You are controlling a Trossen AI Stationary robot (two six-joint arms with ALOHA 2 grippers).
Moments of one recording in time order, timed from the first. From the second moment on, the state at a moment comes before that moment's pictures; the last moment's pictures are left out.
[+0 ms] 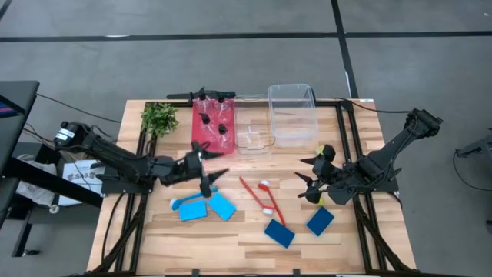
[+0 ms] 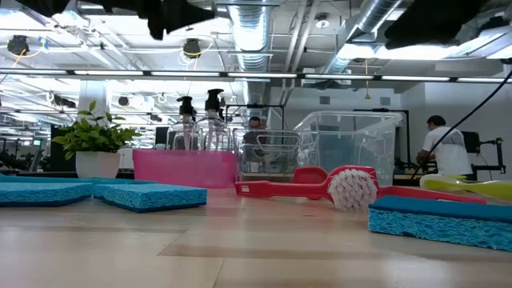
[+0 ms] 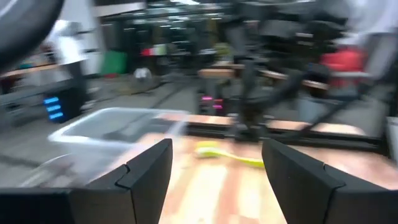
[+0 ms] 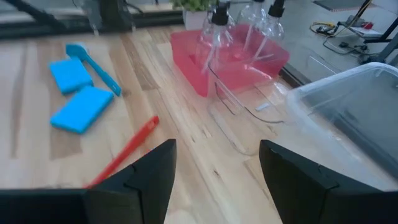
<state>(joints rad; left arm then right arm) -0.34 1.15 0.53 0.67 -0.60 0.09 0.66 0.90 0.76 -0.62 0.99 0.62</state>
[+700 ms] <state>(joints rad) -0.40 1.03 0.53 0.41 -0.14 -0.05 0.60 0.91 0.76 -0.30 0.81 0.62</state>
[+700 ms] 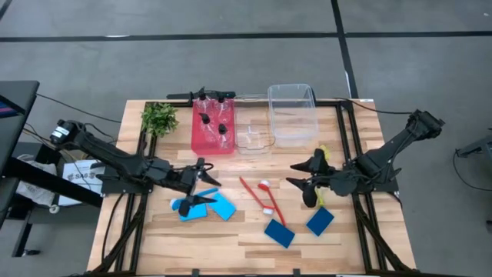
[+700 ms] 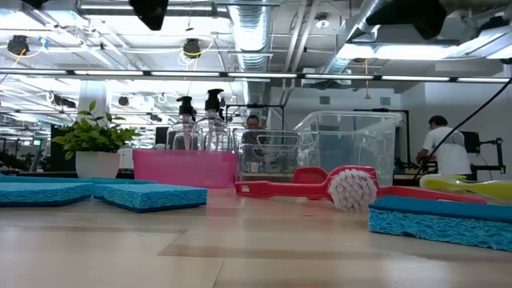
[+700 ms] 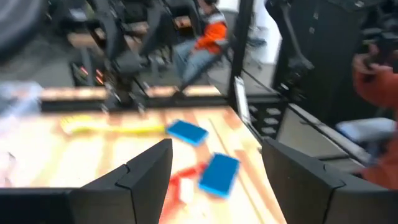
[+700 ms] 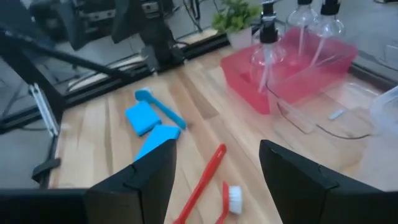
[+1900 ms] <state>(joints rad) -0.40 0.97 0.53 0.30 -0.11 -0.11 0.35 1.05 0.76 -1.19 0.28 1.25</state>
